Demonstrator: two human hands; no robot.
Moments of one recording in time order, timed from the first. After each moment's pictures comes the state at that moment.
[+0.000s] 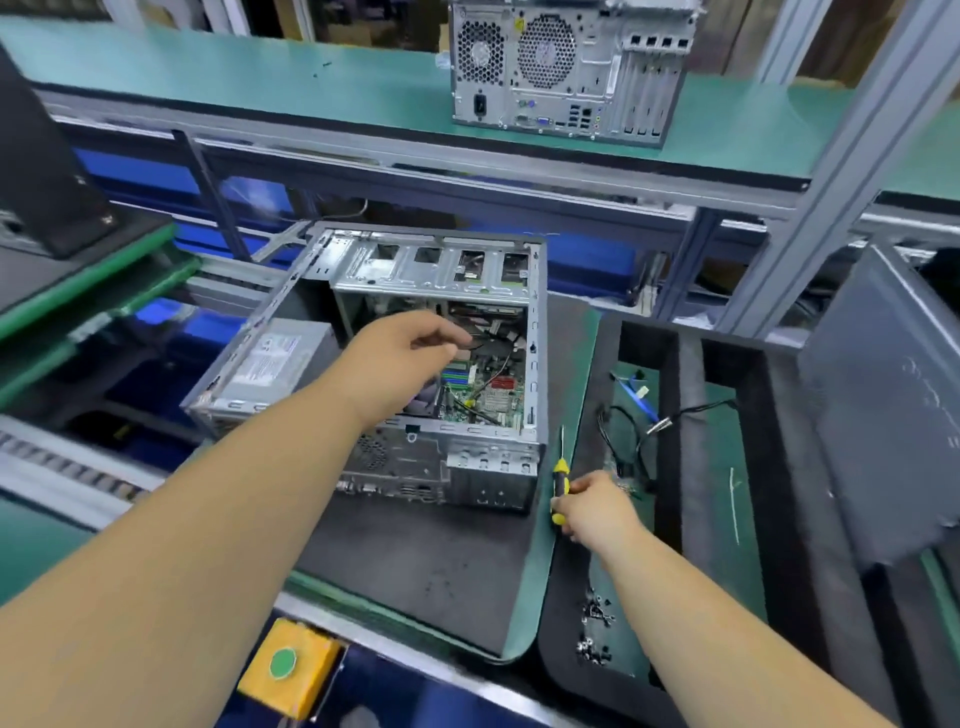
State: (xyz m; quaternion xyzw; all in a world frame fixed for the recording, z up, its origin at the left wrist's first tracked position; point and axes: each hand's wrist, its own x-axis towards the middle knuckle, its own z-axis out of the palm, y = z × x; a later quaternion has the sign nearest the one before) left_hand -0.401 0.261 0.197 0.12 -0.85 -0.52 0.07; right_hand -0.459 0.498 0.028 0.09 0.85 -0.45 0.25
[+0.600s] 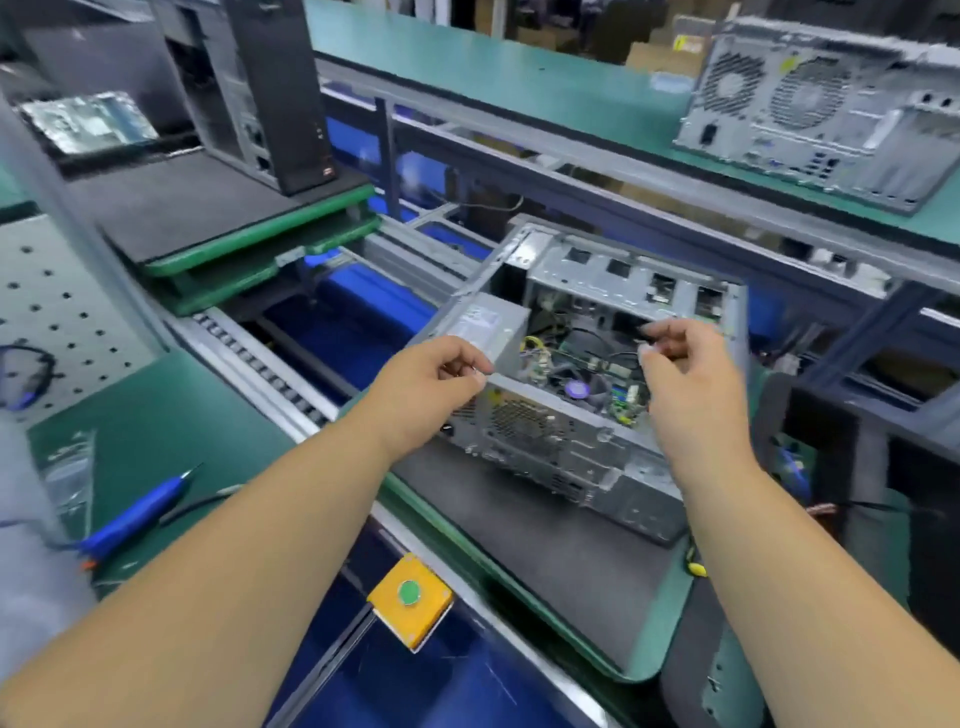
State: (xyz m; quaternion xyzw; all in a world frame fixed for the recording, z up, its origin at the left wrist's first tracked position) left_hand -0.260 0.172 0.177 0.23 -0.79 -0.53 0.18; right_hand -0.412 0.363 0.201 -0.22 0.79 -0.58 0.00
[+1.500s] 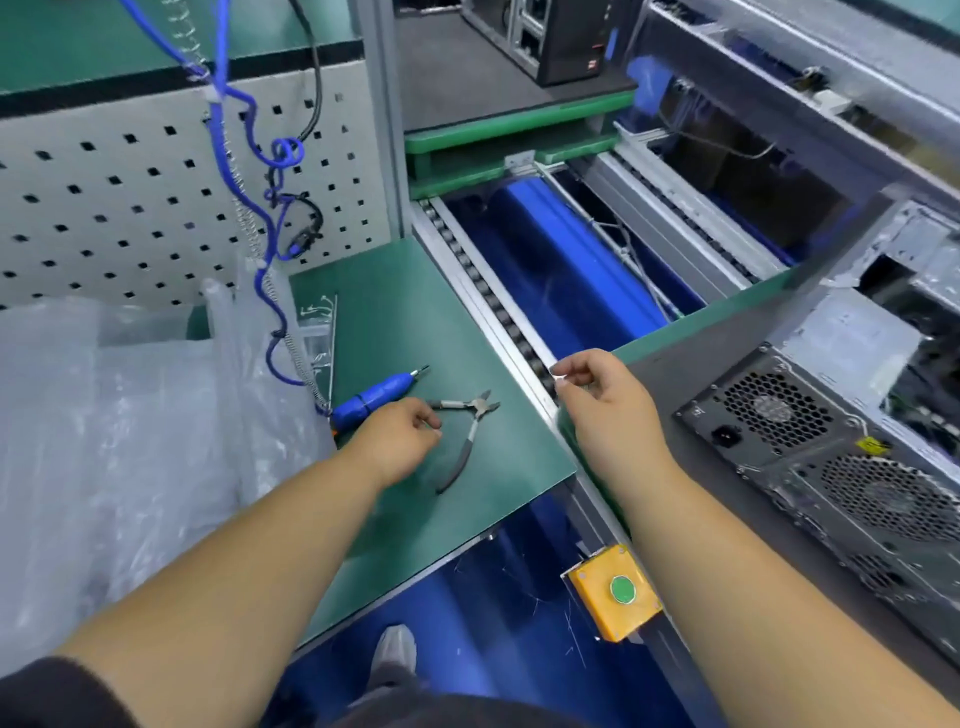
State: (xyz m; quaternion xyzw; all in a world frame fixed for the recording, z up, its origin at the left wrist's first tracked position) left_hand -0.019 0.020 0.010 0.56 -0.69 -0.45 0.07; right_hand -0.212 0.126 0.095 -0.37 0.75 -0.46 0.30
